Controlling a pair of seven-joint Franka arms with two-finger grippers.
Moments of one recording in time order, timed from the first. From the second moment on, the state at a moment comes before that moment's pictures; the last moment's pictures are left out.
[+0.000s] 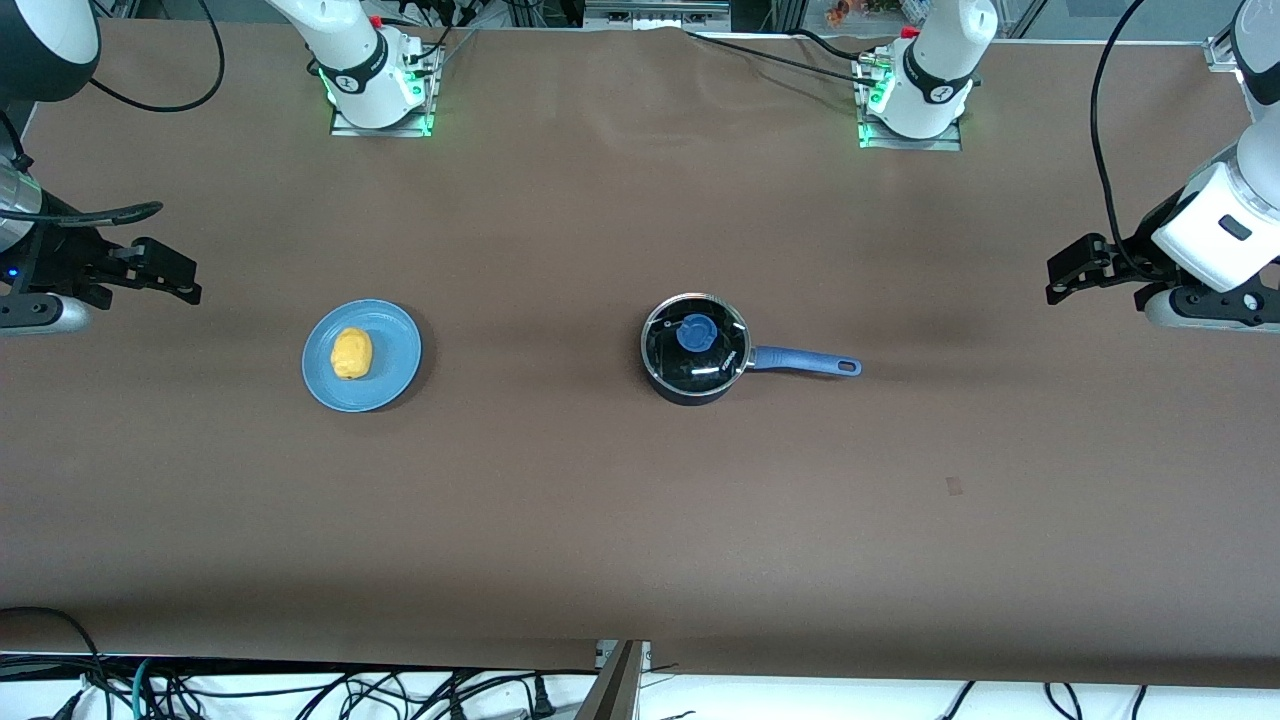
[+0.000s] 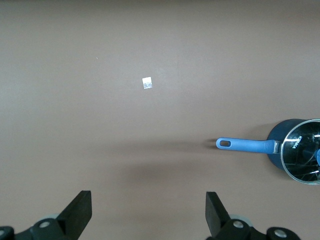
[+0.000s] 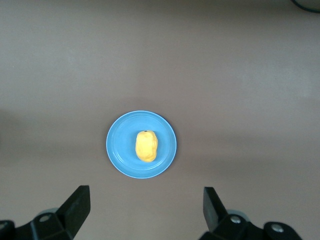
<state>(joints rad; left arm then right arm) -0.07 0.10 0.01 -1.53 -0.01 1.64 -0.02 0.03 0.17 0.01 -1.45 -0.01 1.61 -0.03</state>
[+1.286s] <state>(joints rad) -0.12 0.28 -0.18 -1.52 -0.09 1.56 -0.30 0.03 0.24 0.01 -1.46 -0.01 1.60 -0.03</state>
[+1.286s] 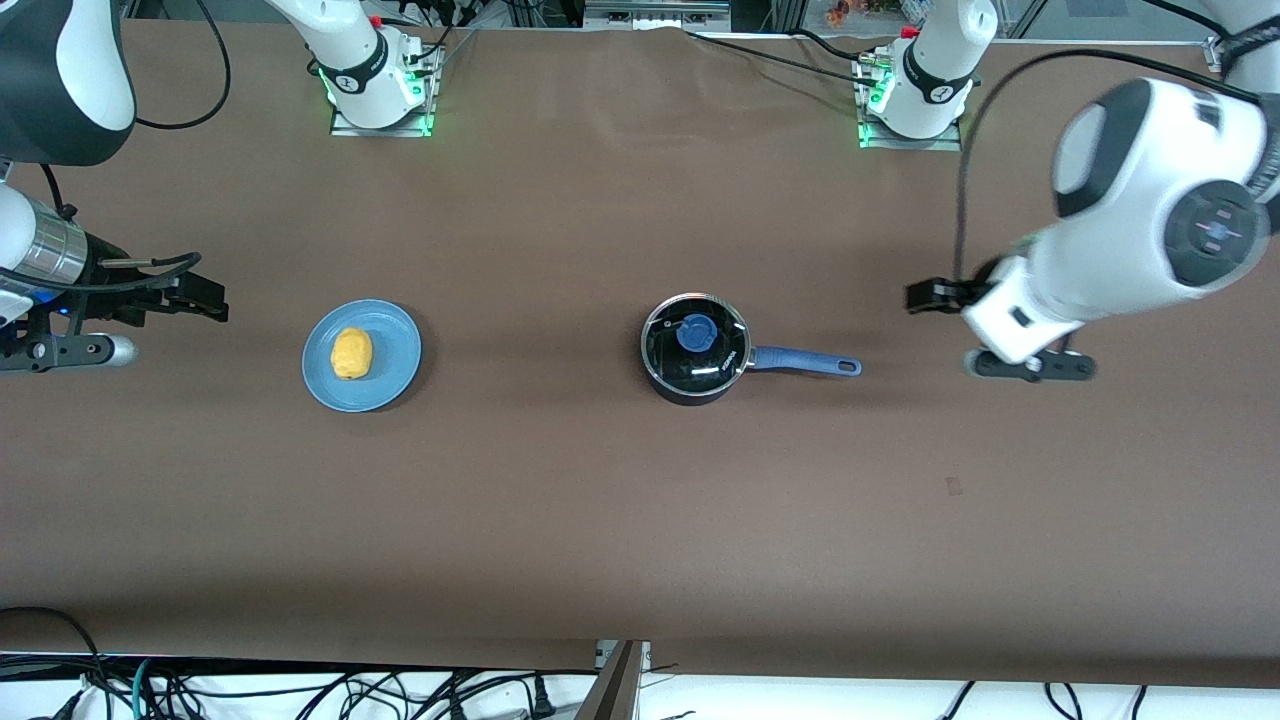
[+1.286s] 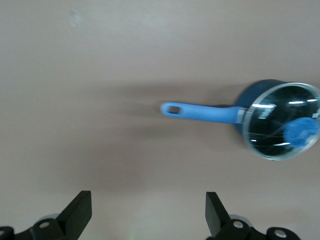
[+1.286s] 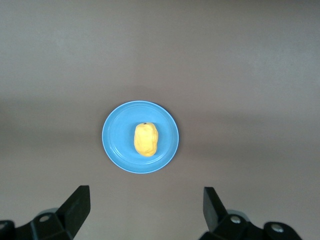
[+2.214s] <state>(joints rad) -0.29 0.42 -0.39 -1.67 -0.02 2.04 -0.82 0.03 0.38 0.01 -1.48 -0.01 1.68 -0.03</state>
